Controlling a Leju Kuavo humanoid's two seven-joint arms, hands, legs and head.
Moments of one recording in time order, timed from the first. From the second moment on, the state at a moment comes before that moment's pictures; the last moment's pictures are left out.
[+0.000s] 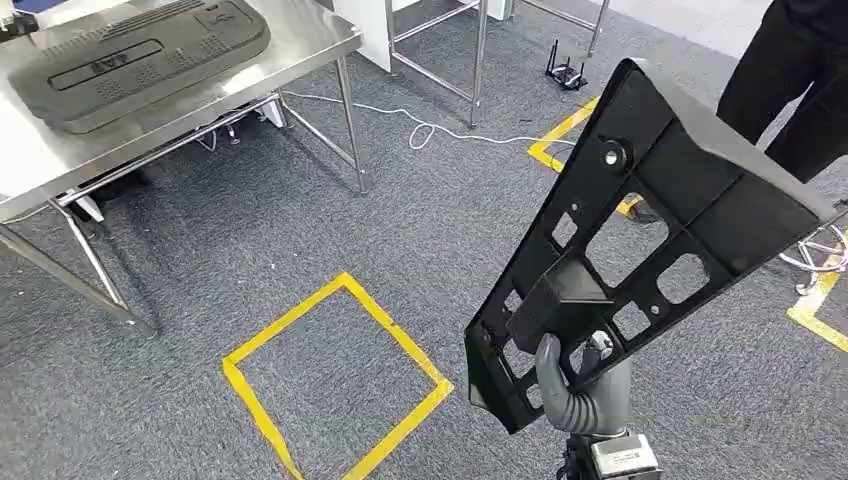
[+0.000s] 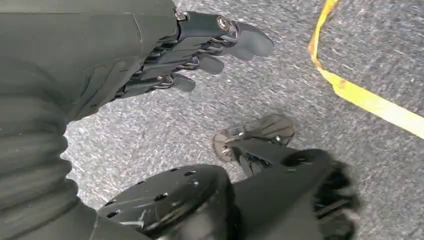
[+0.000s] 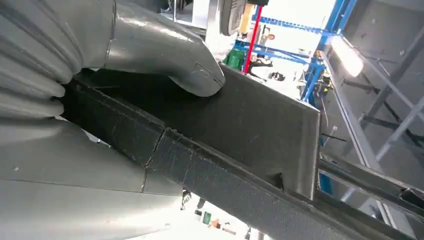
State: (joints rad) left arm -0.05 -0.10 0.98 -0.20 -1.22 0.02 -0.37; right arm 0.24 0.00 0.33 -1.90 0.20 -0.32 -0.51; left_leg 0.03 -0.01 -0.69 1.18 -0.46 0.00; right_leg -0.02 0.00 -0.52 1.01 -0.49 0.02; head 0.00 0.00
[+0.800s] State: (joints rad) left arm -0.06 -0.10 0.98 -0.20 -1.22 0.02 -0.36; right arm 0.24 0.00 0.32 -1.90 0.21 -0.32 -0.51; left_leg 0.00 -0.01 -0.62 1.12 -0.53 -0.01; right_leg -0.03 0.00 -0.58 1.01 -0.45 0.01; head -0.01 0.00
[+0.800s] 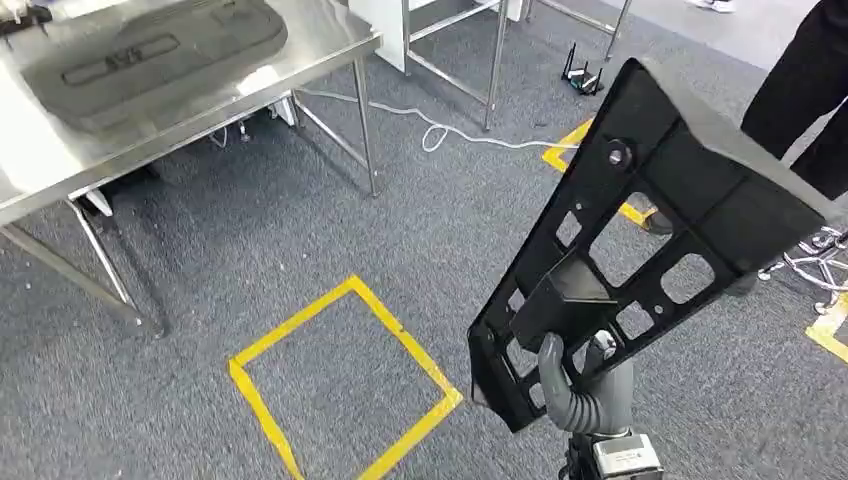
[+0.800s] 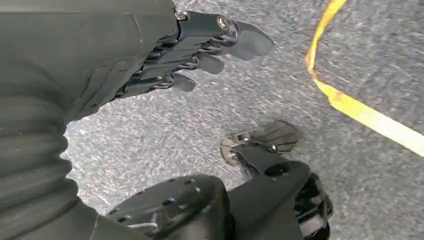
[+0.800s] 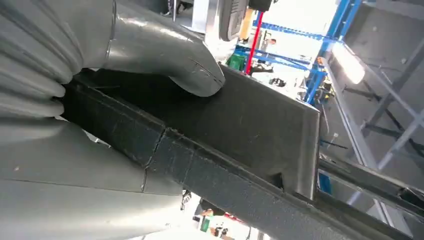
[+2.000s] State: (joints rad) left arm -0.06 -0.10 0.98 -0.20 -1.24 0.01 -0.35; right arm 0.24 0.01 0.32 -1.90 0.21 -0.32 -0.52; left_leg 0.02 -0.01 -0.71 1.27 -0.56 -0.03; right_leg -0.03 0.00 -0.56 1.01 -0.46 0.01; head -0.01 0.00
